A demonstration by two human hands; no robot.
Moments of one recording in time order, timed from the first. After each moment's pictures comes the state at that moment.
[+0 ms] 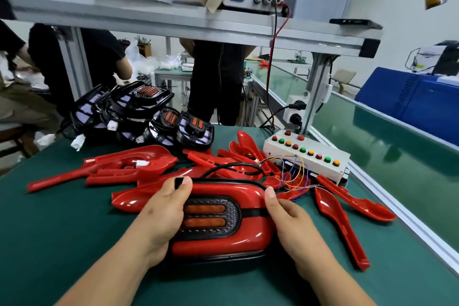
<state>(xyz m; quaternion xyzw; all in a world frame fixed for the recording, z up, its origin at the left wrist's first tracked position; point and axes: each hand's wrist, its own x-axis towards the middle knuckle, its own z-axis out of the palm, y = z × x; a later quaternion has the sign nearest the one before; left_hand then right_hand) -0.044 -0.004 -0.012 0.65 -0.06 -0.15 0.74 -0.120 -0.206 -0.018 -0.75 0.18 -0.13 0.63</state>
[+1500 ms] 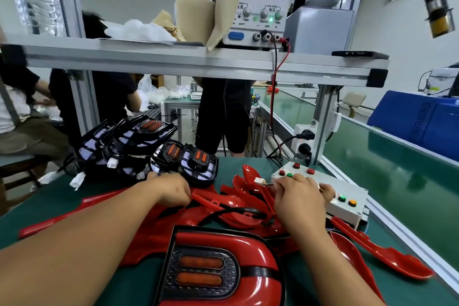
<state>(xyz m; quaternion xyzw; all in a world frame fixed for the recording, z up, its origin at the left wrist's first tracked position) 0.125 -0.021 0.035 0.98 -0.18 -0.11 -0.01 -0.006 -0.259 0.013 -0.93 0.21 -0.30 0.05</state>
